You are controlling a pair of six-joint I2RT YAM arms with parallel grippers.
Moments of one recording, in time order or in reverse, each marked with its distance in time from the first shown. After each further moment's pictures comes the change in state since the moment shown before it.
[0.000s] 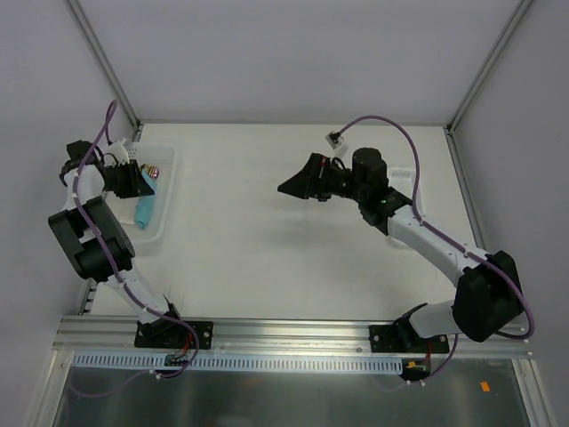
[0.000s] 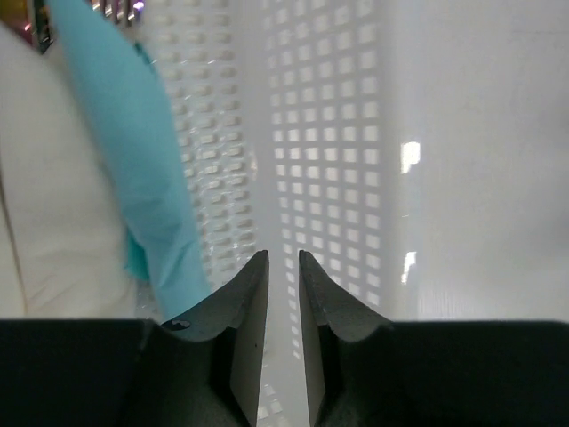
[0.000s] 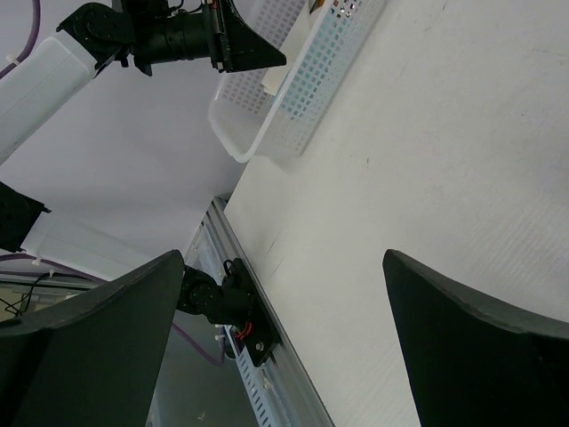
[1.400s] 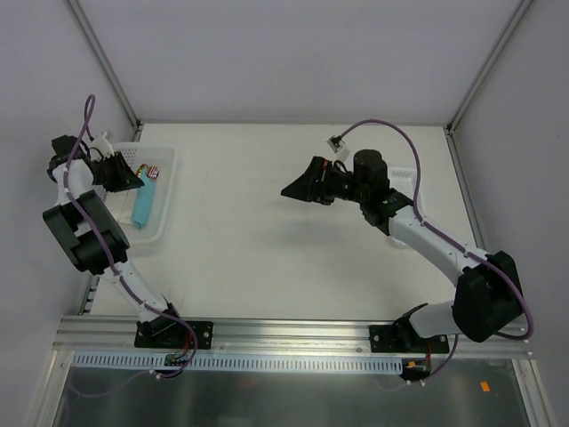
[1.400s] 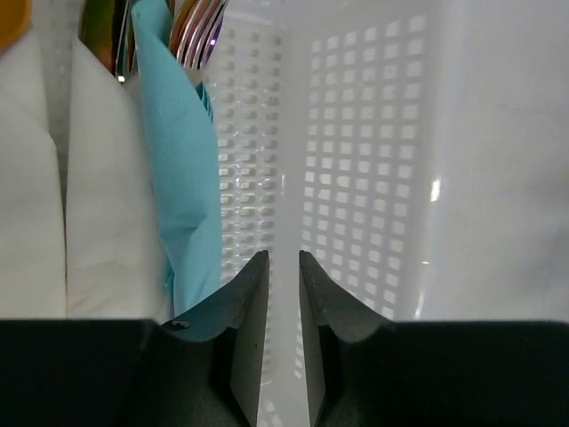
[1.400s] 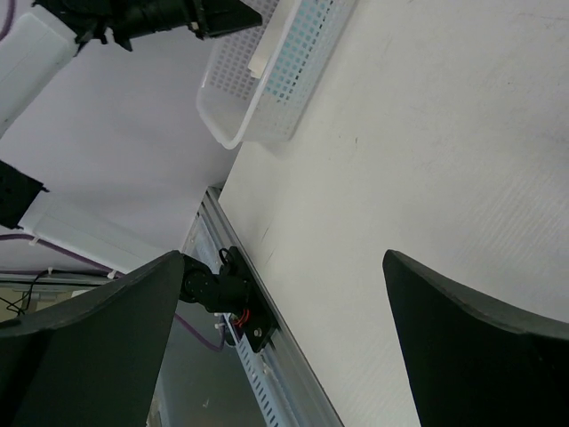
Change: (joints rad) left arm 0.026 0.129 0.133 -0.011 0.027 -0.118; right arm -0.020 0.006 -0.025 -0.023 -0.021 0.008
